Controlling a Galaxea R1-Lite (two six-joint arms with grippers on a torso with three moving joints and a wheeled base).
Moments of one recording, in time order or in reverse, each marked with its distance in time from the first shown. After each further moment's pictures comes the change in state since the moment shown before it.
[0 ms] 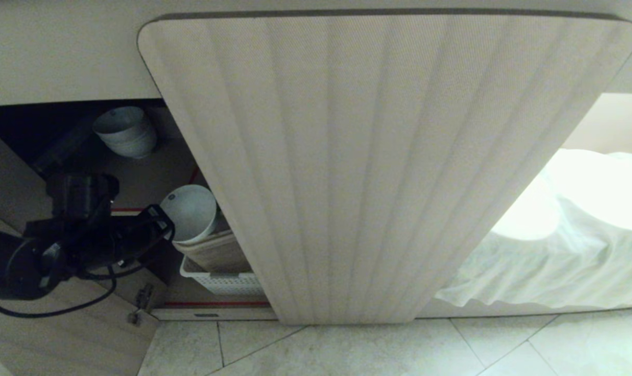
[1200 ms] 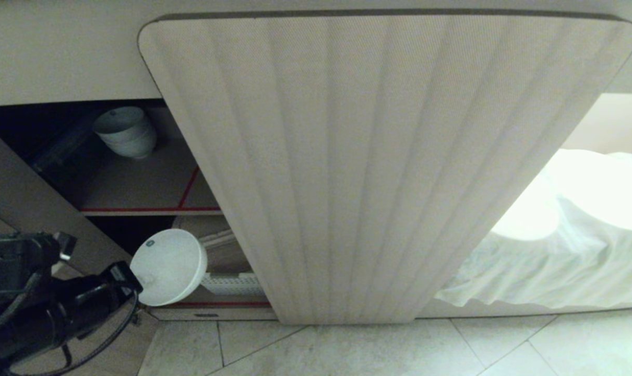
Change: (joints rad) left arm -0.019 -0.328 0.395 -0.004 -0.041 0.030; right arm 0.000 0.000 0.000 0.000 0.000 0.000
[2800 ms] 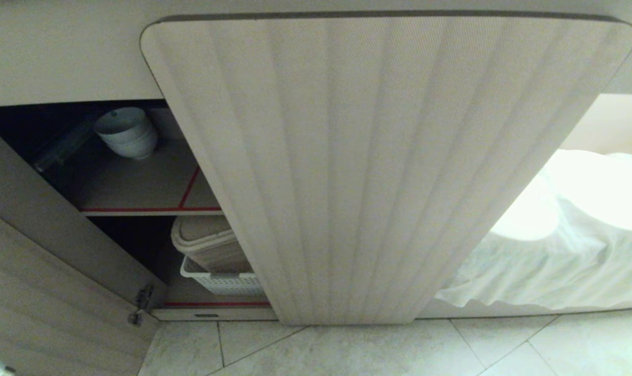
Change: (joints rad) left arm -0.276 -0.779 0.104 0.777 -0.031 0.211; right arm 0.000 0.000 0.000 0.000 0.000 0.000
